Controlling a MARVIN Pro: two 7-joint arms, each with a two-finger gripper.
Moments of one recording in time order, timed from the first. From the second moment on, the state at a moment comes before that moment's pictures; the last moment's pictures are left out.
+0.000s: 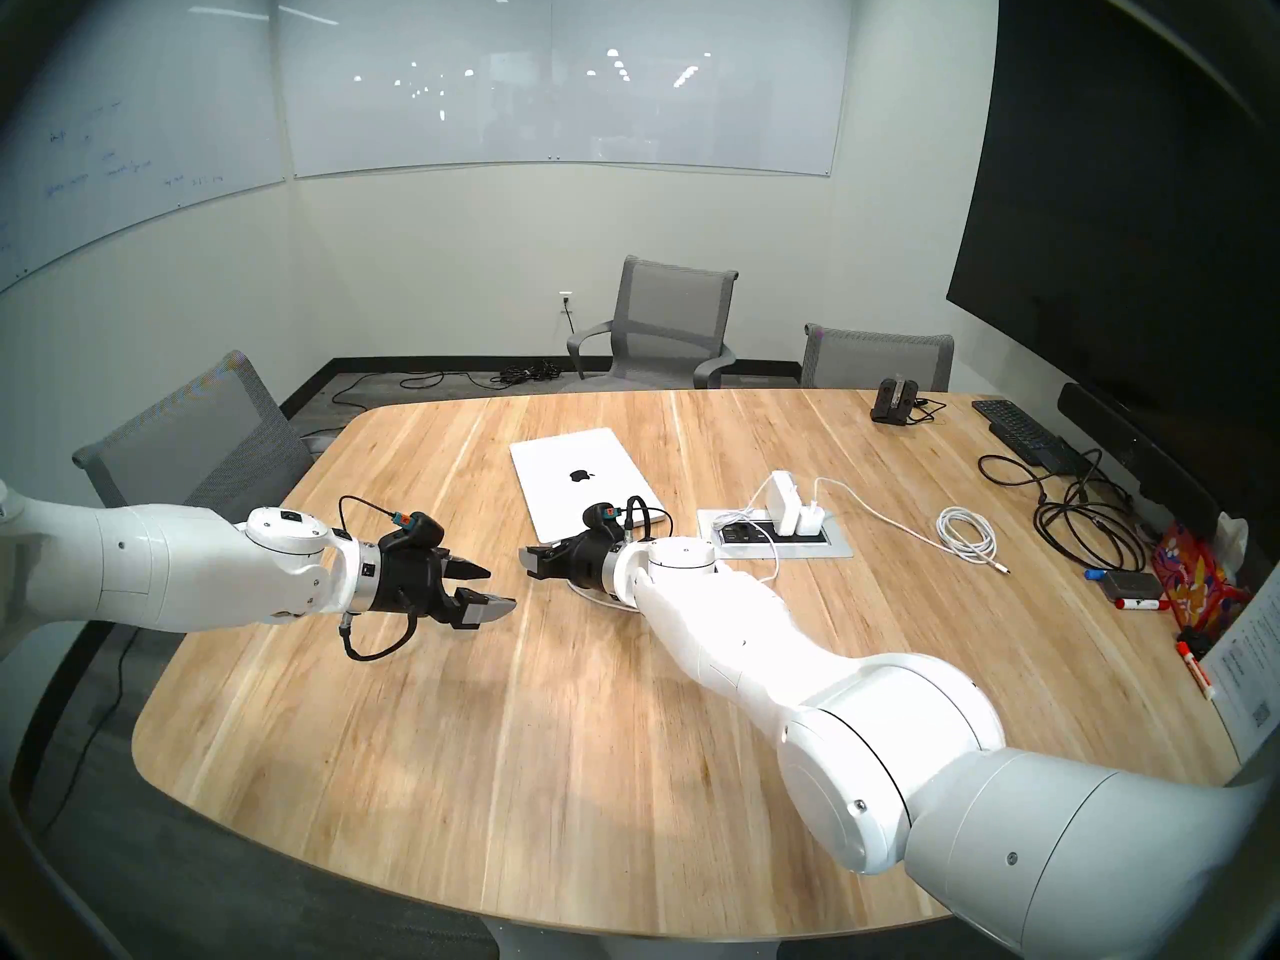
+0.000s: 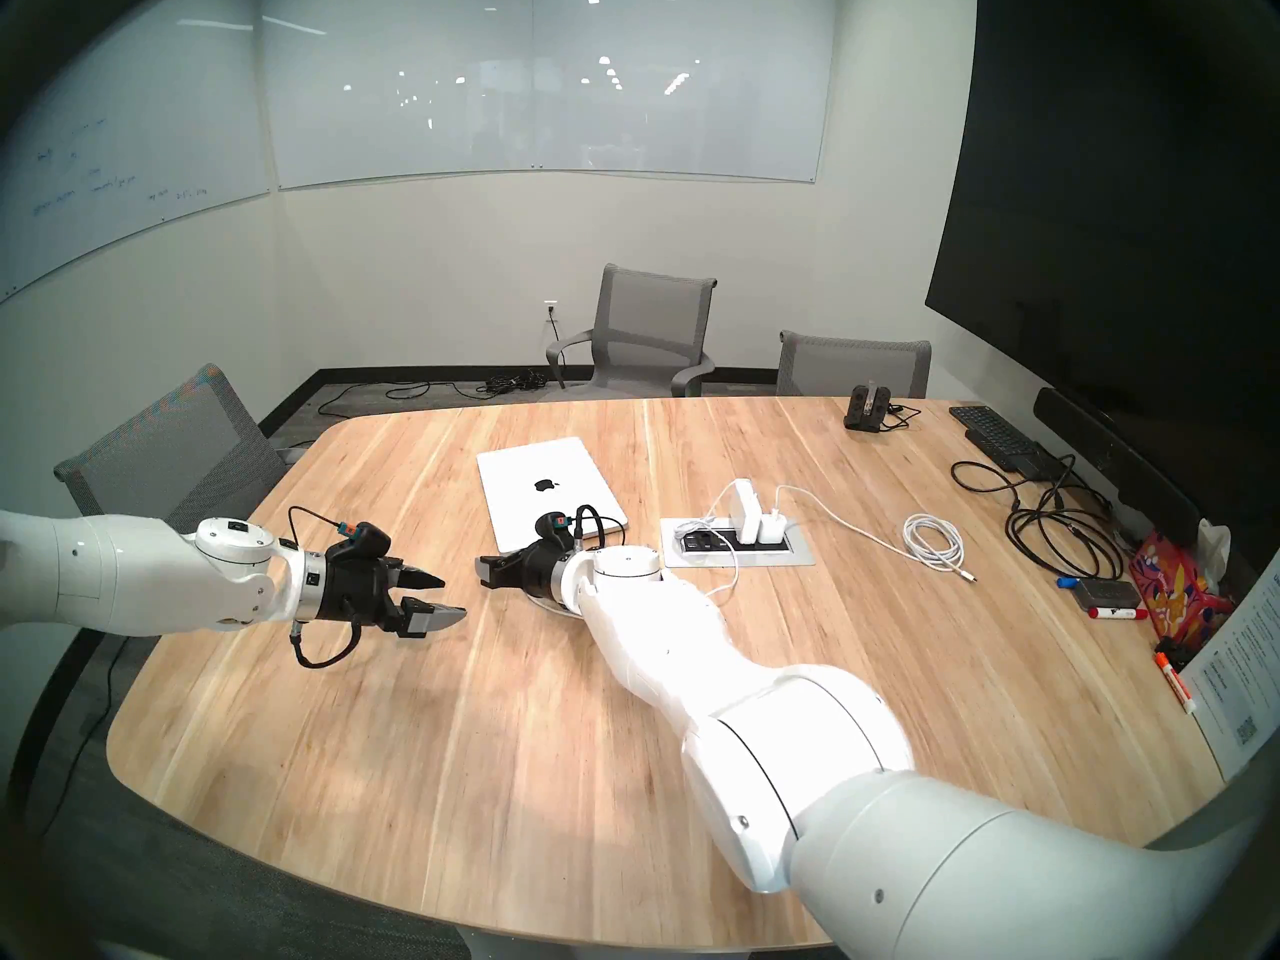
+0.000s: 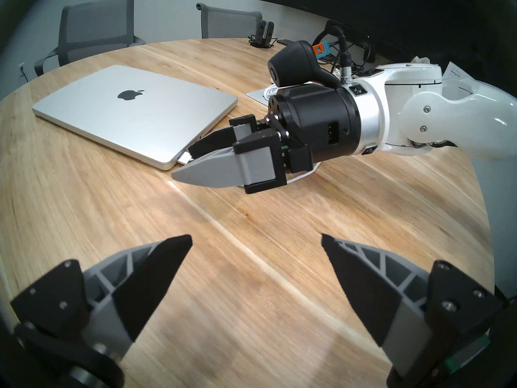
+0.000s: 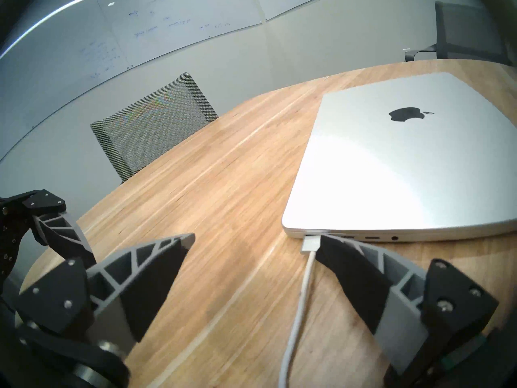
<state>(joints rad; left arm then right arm) 0.06 -0.55 0.67 -1.36 -1.54 -0.10 -0.56 -0.76 -1.78 1.19 -0.38 0.30 0.09 0.51</state>
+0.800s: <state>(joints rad) 0.06 -0.55 0.67 -1.36 -1.54 -0.10 -0.56 -0.75 -1.78 1.19 -0.39 0.30 0.07 0.52</state>
